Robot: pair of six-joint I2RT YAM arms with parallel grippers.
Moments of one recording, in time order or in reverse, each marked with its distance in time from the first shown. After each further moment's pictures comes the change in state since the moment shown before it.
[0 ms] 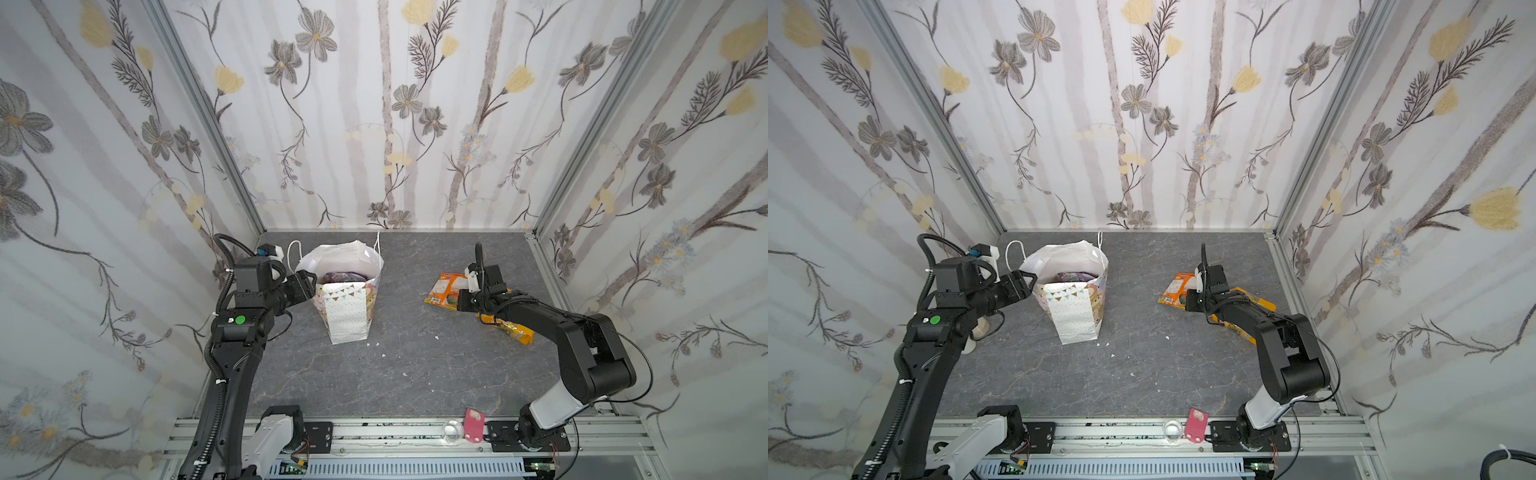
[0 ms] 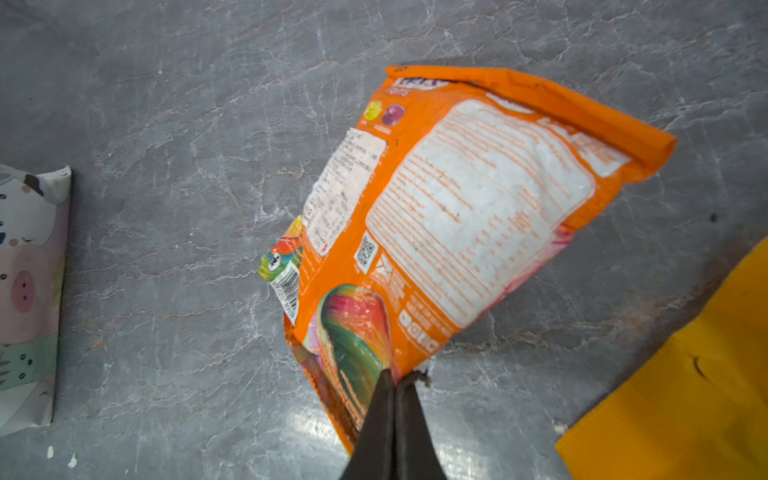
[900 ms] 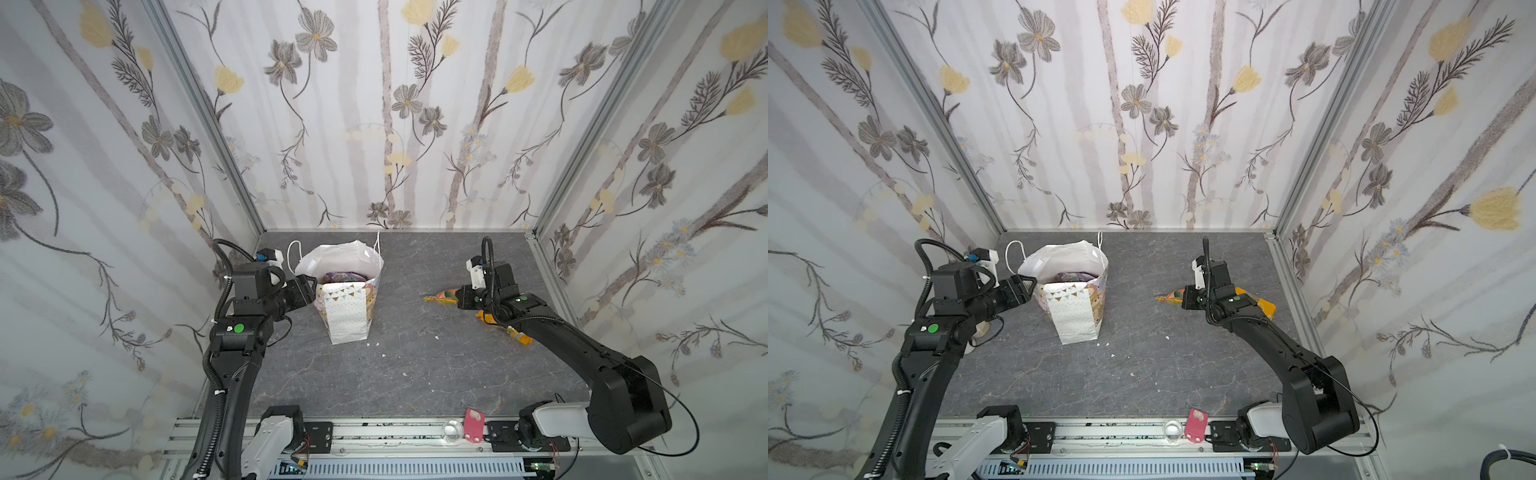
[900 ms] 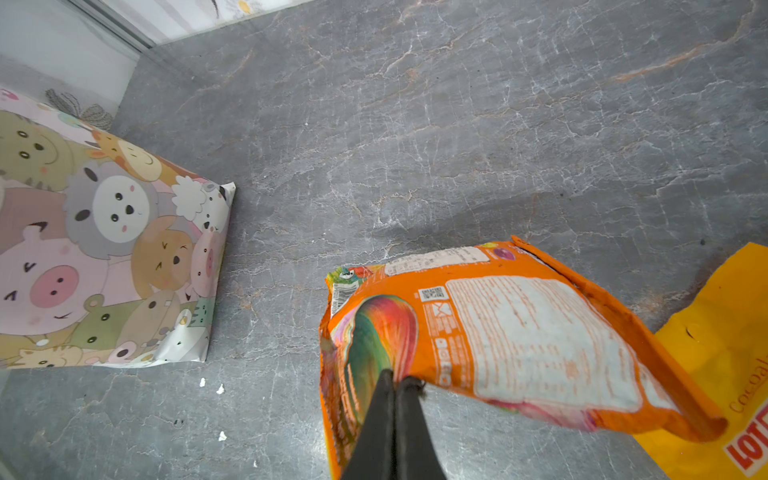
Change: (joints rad) left arm 0.000 -0.046 -0.031 0.001 0.010 0.003; right arm 0.064 -0.241 0.011 -0.092 -0.039 0.048
